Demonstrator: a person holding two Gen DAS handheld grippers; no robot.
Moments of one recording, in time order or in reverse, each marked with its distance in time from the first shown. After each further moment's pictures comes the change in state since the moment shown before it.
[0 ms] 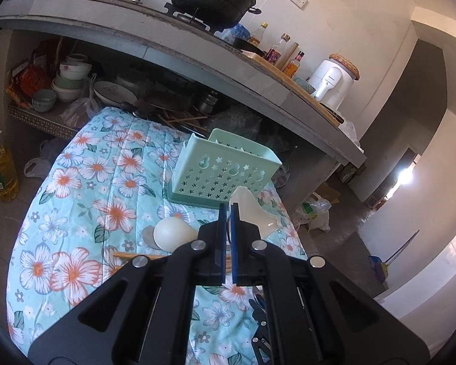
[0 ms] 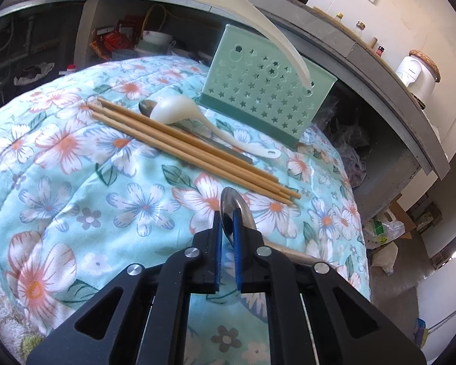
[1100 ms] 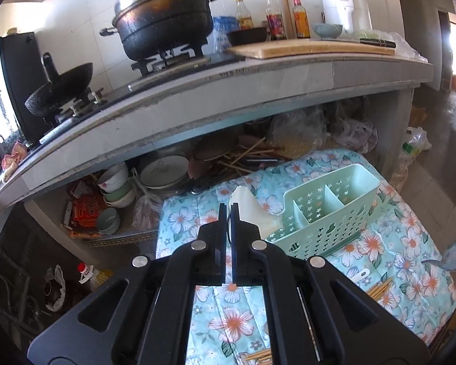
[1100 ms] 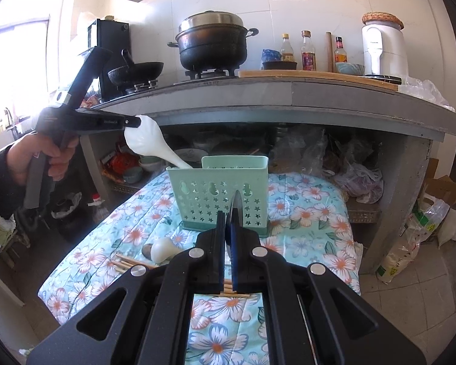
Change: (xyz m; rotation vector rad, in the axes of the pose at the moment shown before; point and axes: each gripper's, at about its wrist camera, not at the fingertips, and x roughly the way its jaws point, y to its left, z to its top) left arm 0.111 -0.054 0.135 0.579 0.123 0.471; right arm -0.054 -0.166 0.064 0.416 -0.270 0.269
